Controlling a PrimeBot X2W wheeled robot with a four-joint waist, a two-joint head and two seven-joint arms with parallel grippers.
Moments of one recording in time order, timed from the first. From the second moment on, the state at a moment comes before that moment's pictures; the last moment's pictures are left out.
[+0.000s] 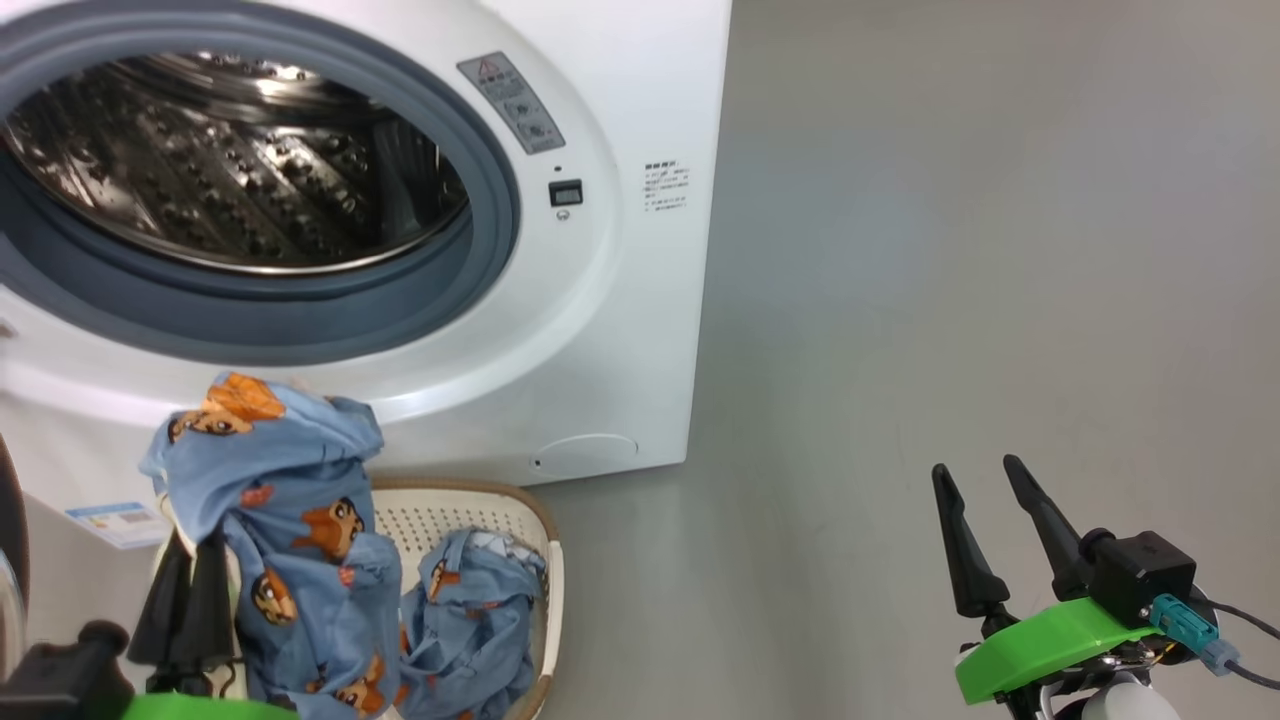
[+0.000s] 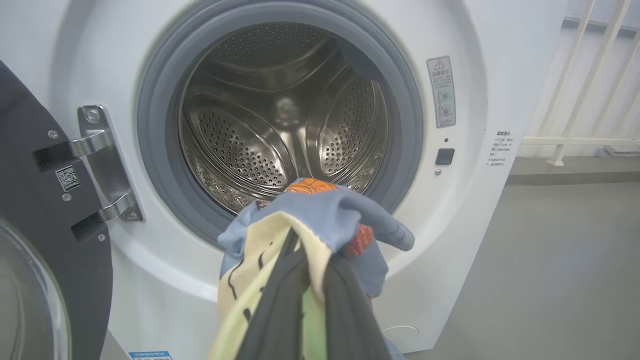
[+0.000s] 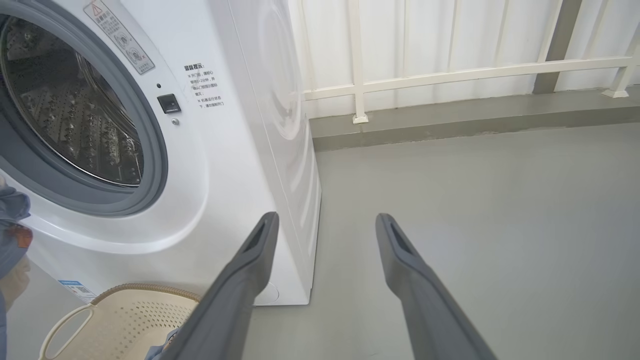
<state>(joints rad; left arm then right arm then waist) 0.01 0.12 0.07 -0.02 -0.24 -0.06 -0.26 -0.12 -0.05 -0.01 0.24 0.19 0.13 -0.25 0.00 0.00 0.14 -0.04</state>
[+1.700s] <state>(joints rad) -0.22 0.13 0.15 0.12 -0.24 -0.12 -0.26 -0.14 -0.05 0.01 0.20 0.18 0.13 -0.25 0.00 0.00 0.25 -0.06</state>
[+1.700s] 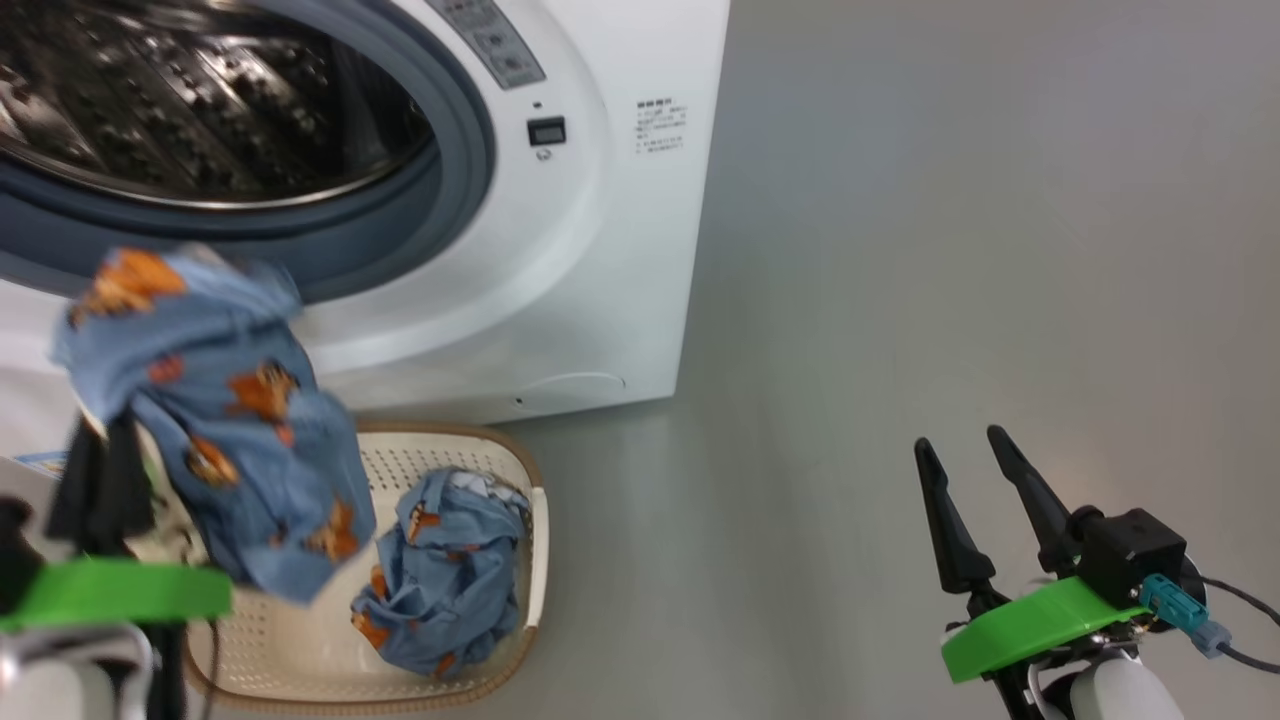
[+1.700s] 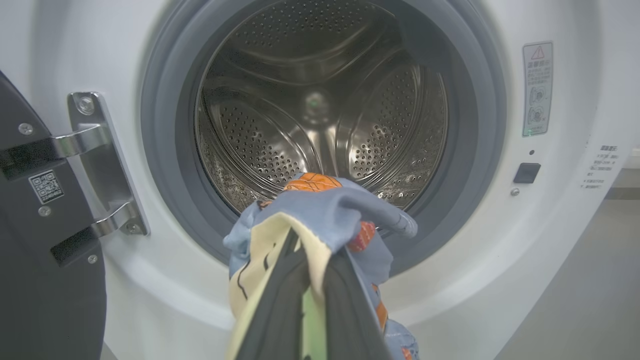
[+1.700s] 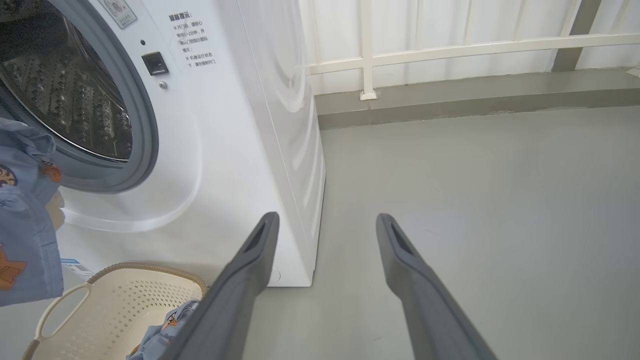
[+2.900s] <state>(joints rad) -1.16 0.43 -0.14 0.76 -0.40 -0.13 -0.20 -0.26 -0.05 0.13 0.15 0.26 0.13 -0.25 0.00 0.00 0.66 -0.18</state>
